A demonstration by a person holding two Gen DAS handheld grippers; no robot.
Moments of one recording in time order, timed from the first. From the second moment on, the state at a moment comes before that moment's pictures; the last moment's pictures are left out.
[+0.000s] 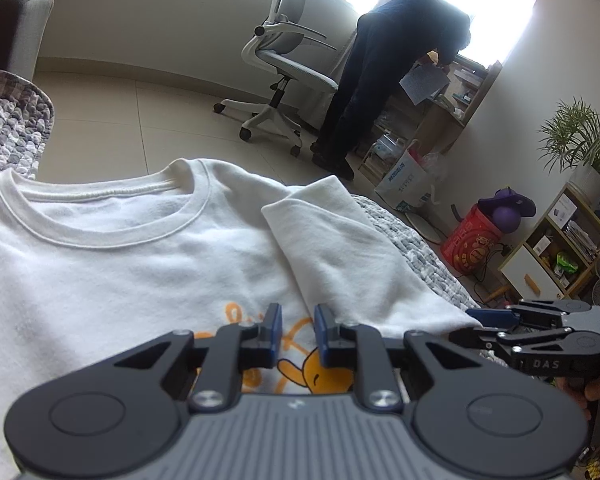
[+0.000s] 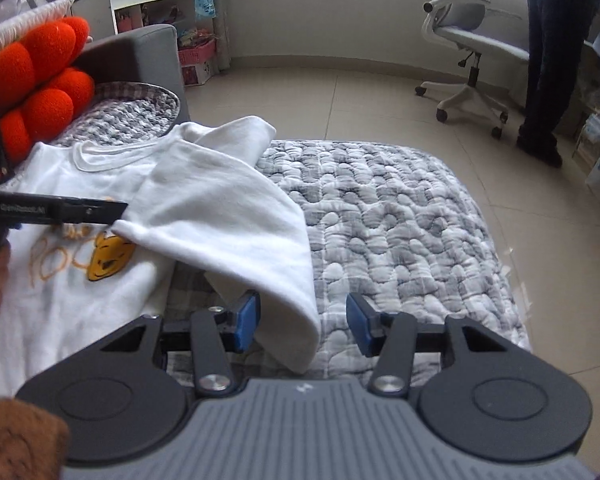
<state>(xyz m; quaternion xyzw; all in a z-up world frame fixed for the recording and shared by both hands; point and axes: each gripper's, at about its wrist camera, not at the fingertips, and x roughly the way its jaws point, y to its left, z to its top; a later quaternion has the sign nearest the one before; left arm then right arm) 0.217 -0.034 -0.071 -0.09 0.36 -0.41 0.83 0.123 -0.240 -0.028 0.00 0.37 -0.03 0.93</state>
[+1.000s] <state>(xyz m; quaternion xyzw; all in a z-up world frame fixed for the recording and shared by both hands) 0.216 -0.032 -0.072 -0.09 0.36 -0.41 0.83 0.132 -0.246 -0.030 -0.10 0.37 -0.03 0.92</state>
